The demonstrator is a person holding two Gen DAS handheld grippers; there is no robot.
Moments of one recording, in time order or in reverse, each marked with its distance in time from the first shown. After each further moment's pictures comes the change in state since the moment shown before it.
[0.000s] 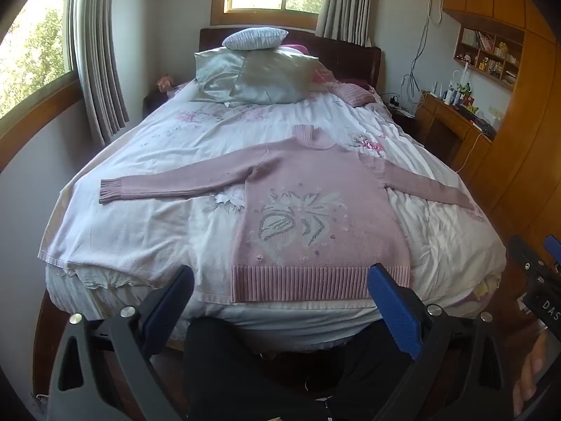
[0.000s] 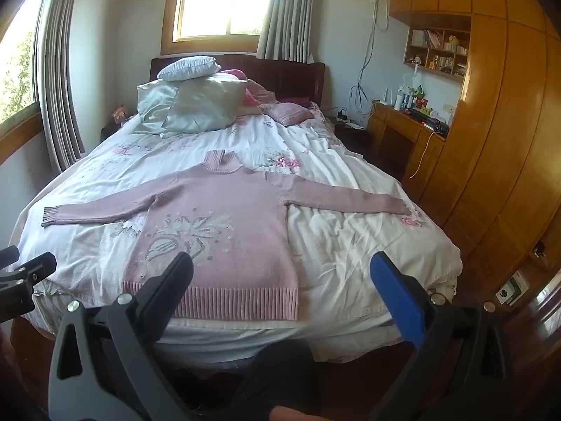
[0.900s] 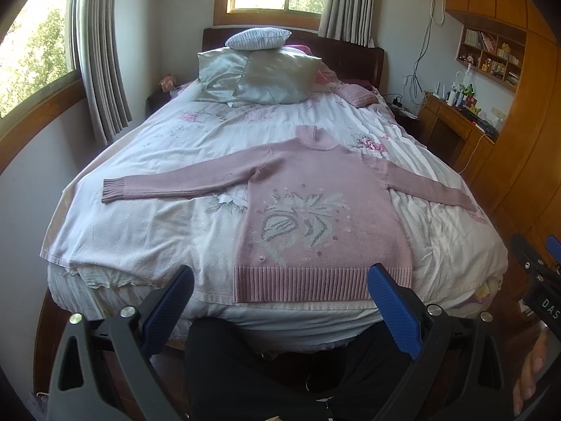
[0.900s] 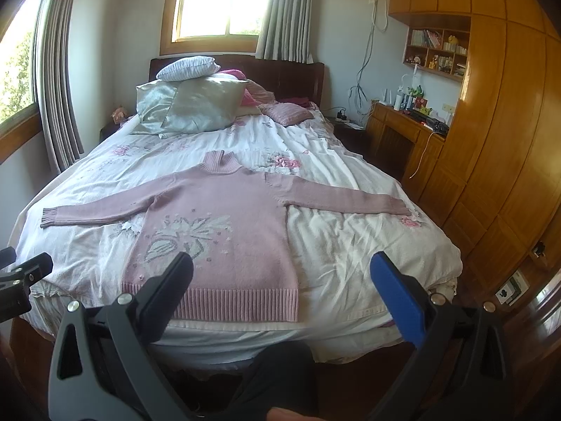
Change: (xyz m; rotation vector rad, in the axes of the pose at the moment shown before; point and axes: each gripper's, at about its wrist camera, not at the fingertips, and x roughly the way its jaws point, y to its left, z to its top) left arm -0.001 0.002 0.001 -0.003 -0.008 0.008; right arm 0.001 0.001 0.000 0.006 -0.006 0.006
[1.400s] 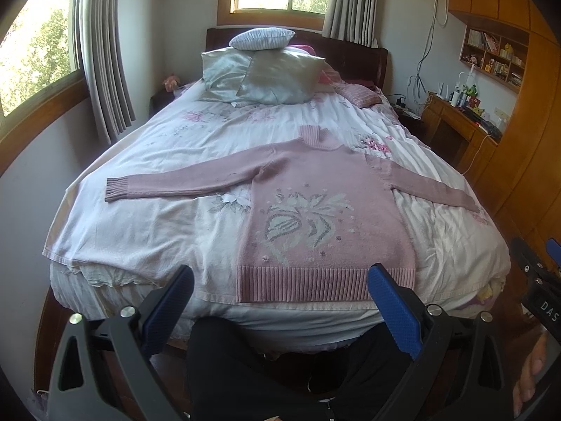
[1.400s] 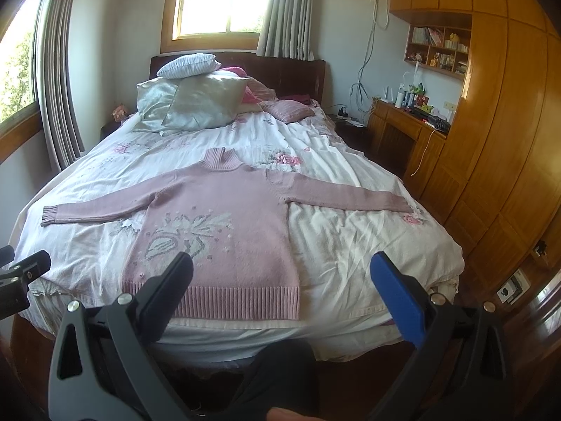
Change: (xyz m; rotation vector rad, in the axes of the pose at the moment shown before) left arm 0.002 0.000 0.002 -0.006 0.004 0.012; right arm 0.003 0.001 -0.001 -0.002 0.007 0.004
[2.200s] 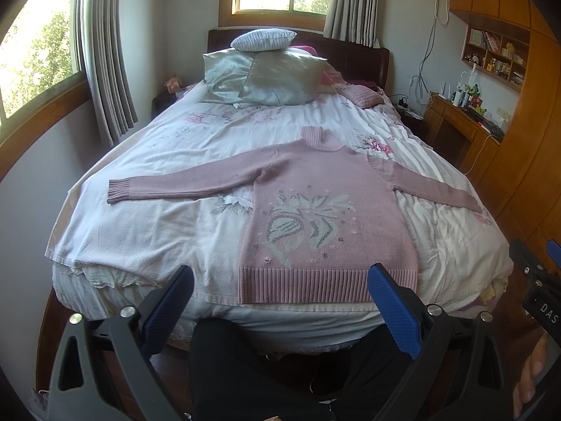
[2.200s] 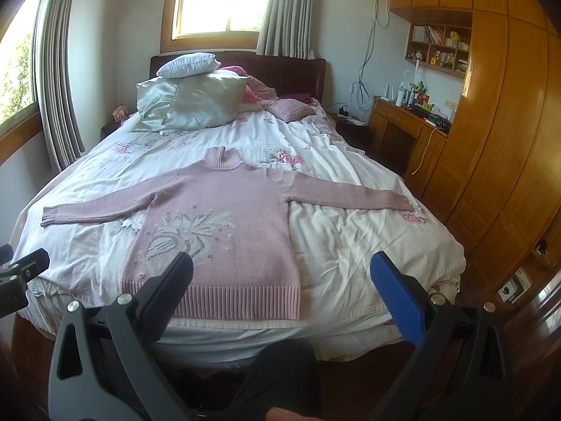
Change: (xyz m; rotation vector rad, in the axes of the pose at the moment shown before) left arm 0.000 0.001 0.001 0.003 -0.001 0.008; right arm 0.003 0.001 0.002 0.002 0.011 0.002
